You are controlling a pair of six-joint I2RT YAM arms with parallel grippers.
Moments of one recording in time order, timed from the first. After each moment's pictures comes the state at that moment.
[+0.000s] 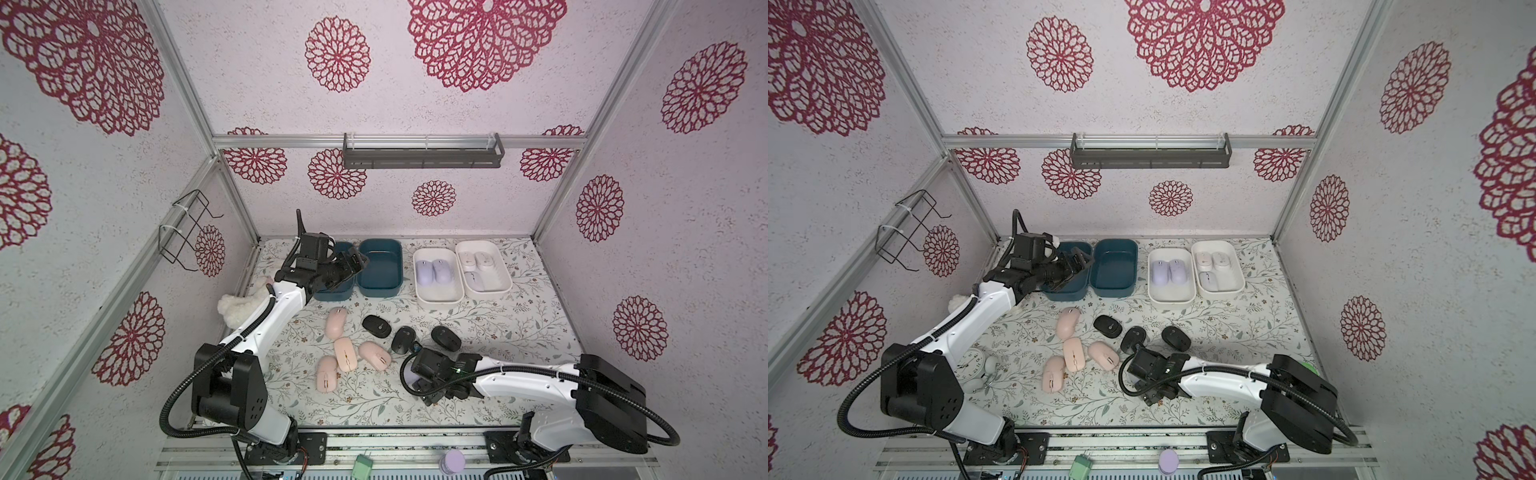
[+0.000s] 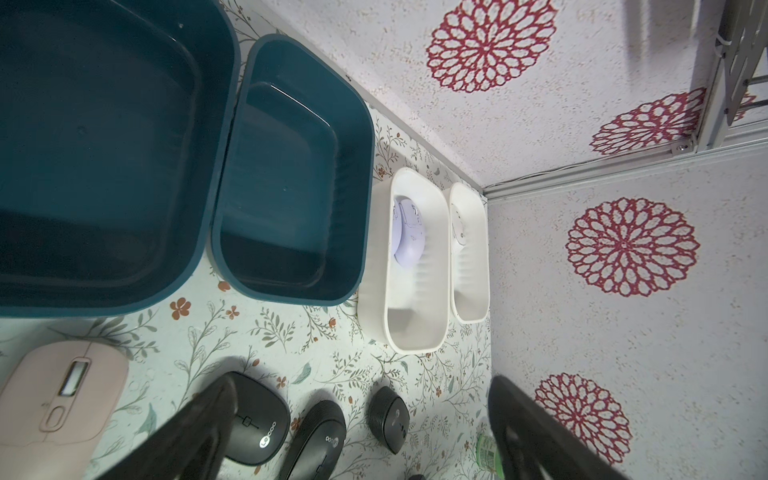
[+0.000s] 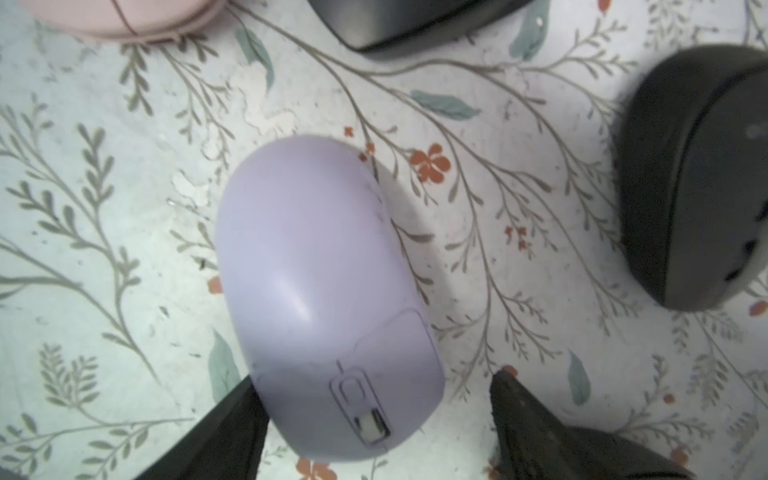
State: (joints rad) left arm -0.25 1.55 1.27 -0.39 0.35 -0.78; right arm 1.15 1.40 0.72 -0.60 0.25 0.44
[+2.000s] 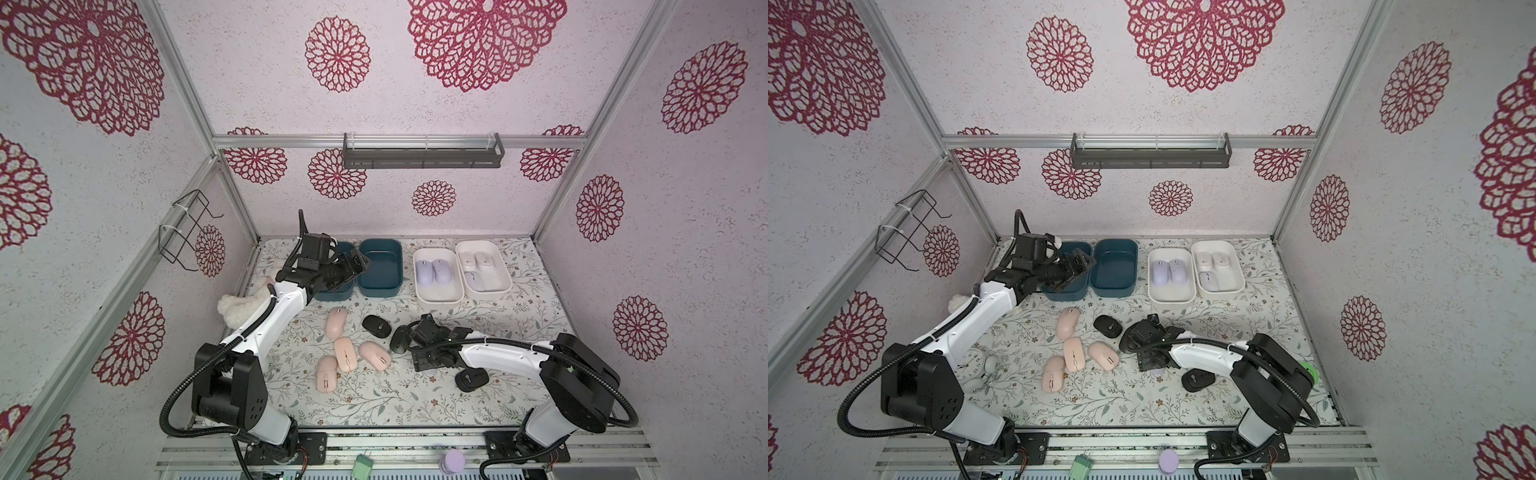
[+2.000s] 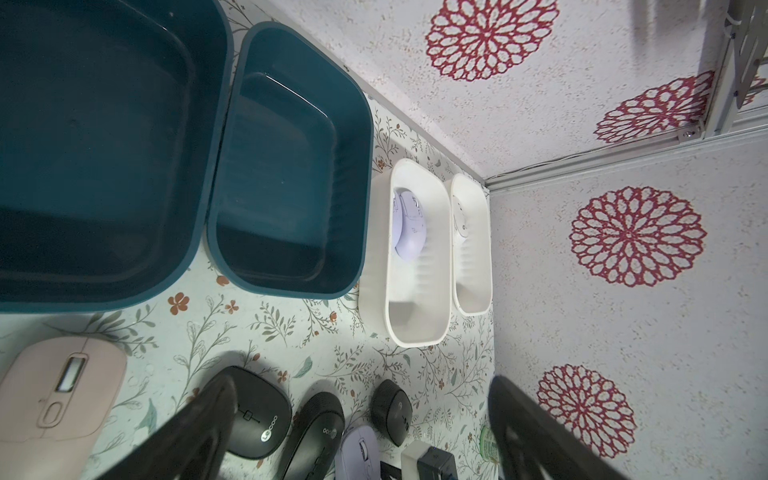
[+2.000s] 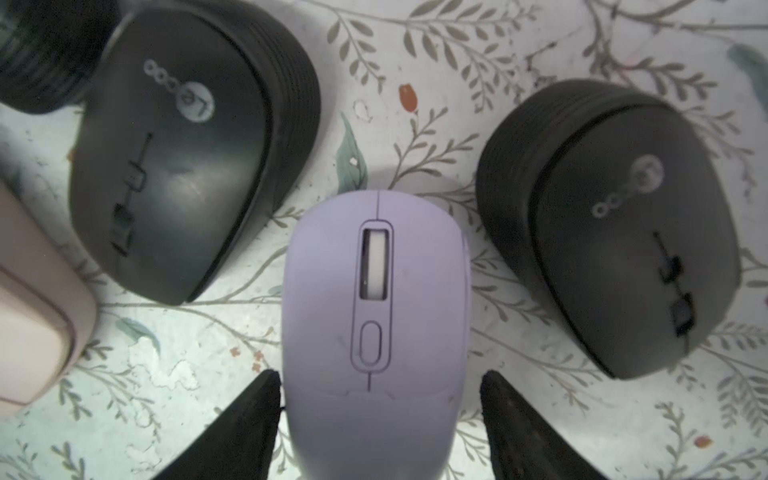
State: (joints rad) left arm -0.26 1.55 1.27 -0.40 0.35 -0.77; right arm 0.94 1.59 0.88 -0.52 0.20 0.66
